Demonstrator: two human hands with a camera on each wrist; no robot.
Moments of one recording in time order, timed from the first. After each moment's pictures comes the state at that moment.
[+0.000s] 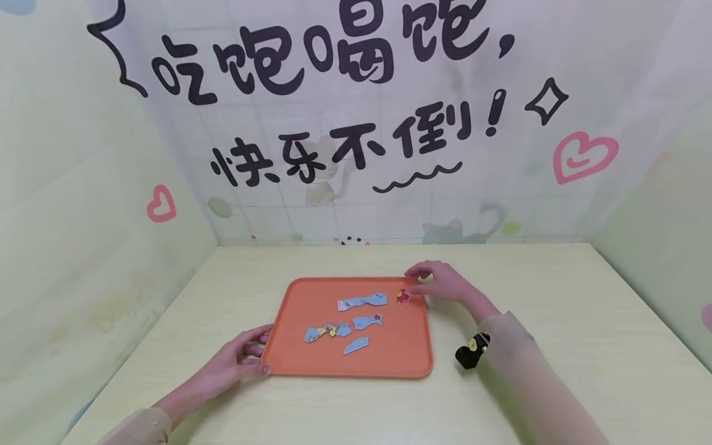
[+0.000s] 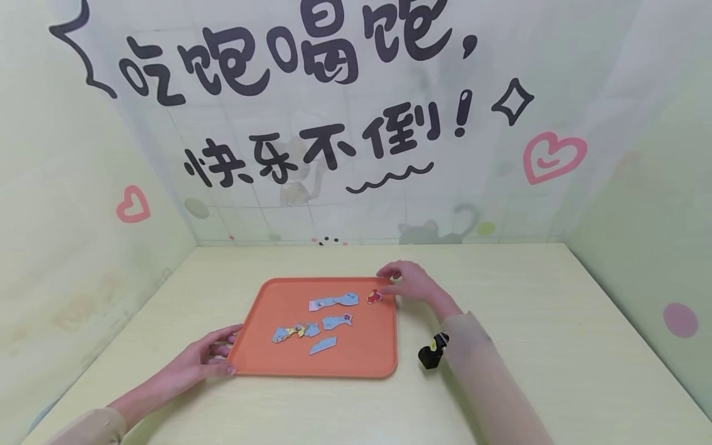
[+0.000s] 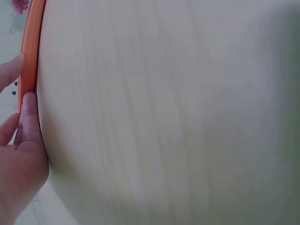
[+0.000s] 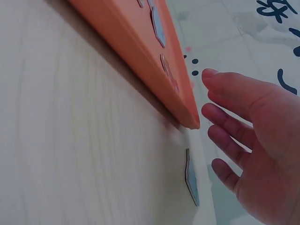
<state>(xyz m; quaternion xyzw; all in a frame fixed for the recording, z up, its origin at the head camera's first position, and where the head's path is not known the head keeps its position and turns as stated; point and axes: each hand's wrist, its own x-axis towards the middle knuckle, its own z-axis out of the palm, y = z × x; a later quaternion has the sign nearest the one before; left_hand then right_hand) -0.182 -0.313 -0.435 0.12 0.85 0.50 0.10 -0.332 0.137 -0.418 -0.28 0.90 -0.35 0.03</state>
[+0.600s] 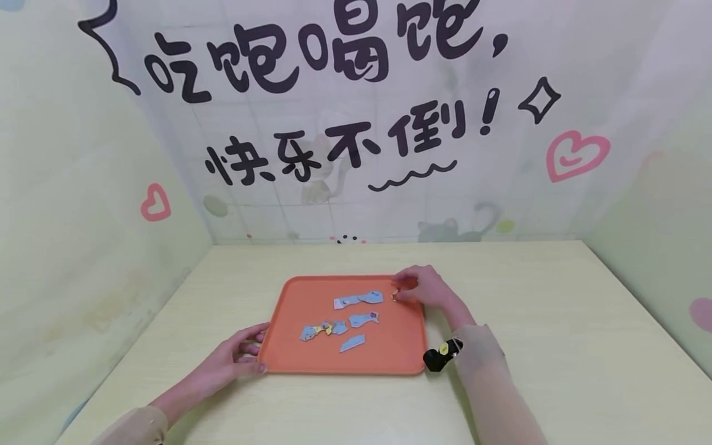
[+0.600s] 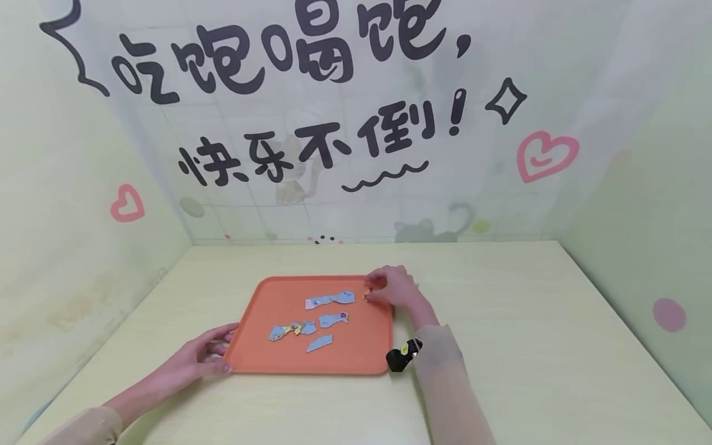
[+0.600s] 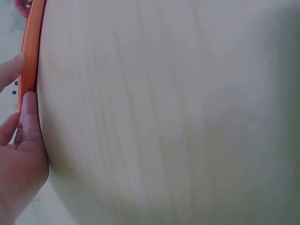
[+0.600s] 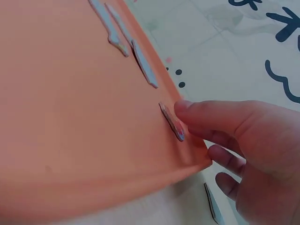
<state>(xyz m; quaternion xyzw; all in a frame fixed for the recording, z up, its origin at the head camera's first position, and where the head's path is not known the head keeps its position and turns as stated) -0.183 -0.312 -0.434 0.11 0.85 0.50 0.11 -0.320 0.110 -0.430 -0.20 0.90 -0.39 0.03</state>
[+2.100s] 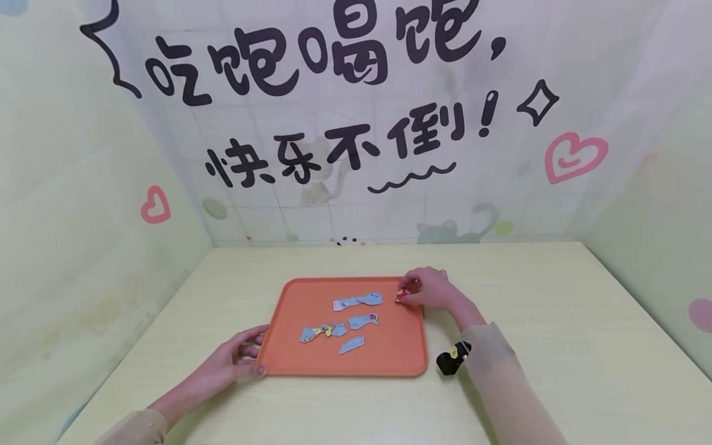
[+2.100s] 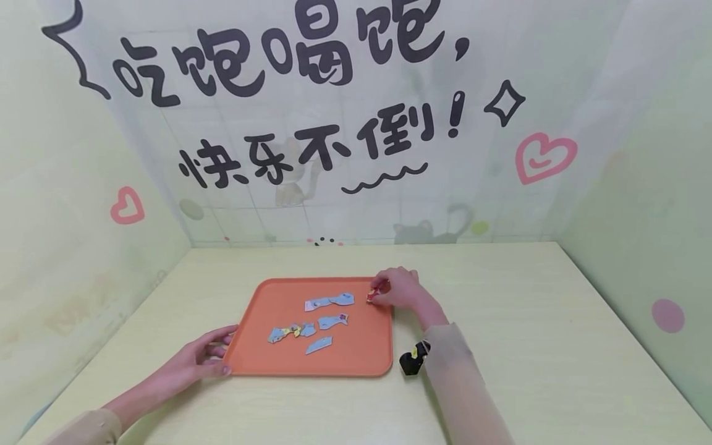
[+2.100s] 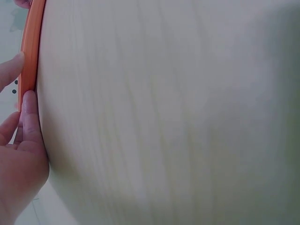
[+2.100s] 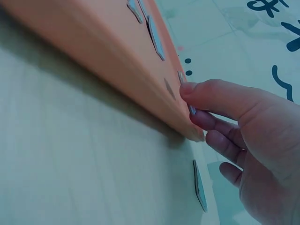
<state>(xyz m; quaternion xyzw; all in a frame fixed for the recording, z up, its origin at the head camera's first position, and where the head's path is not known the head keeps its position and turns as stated) -0.183 -0.314 -0.435 0.10 0.85 0.50 0.12 -0.319 0.119 -0.421 -0.21 0.94 -0.28 0.03</state>
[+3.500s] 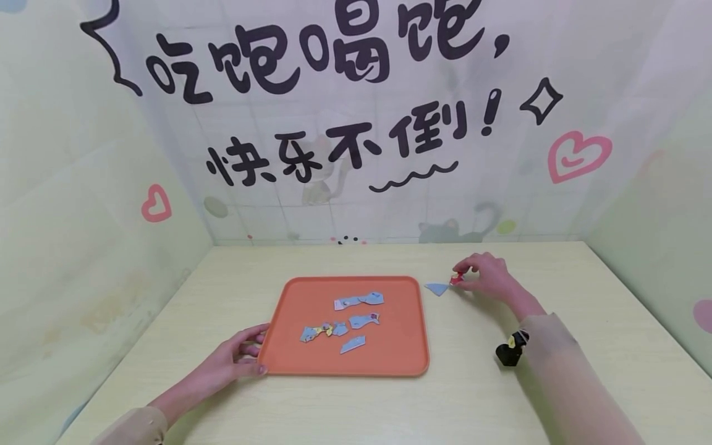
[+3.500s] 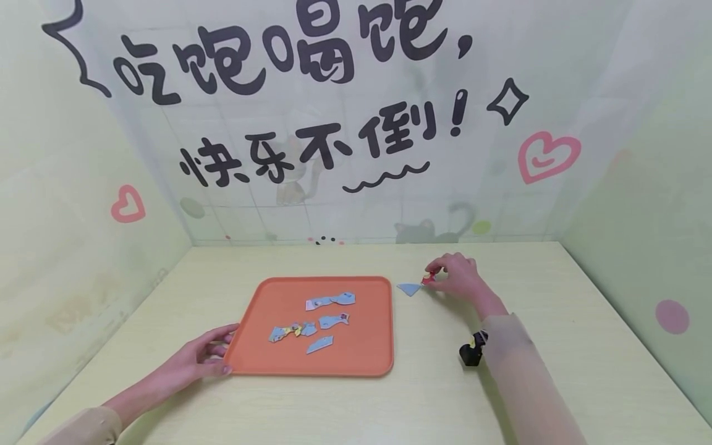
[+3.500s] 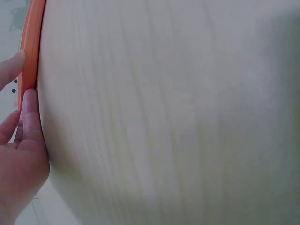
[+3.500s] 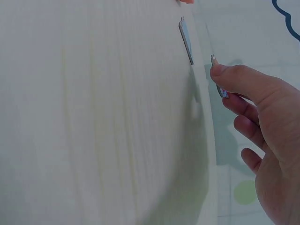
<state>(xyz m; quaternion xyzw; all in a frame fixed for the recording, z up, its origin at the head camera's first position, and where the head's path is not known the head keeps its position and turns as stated) -0.184 -0.315 -0.433 0.11 0.85 0.50 0.13 -0.326 0.226 -0.420 -0.20 0.95 -0.23 -0.07</state>
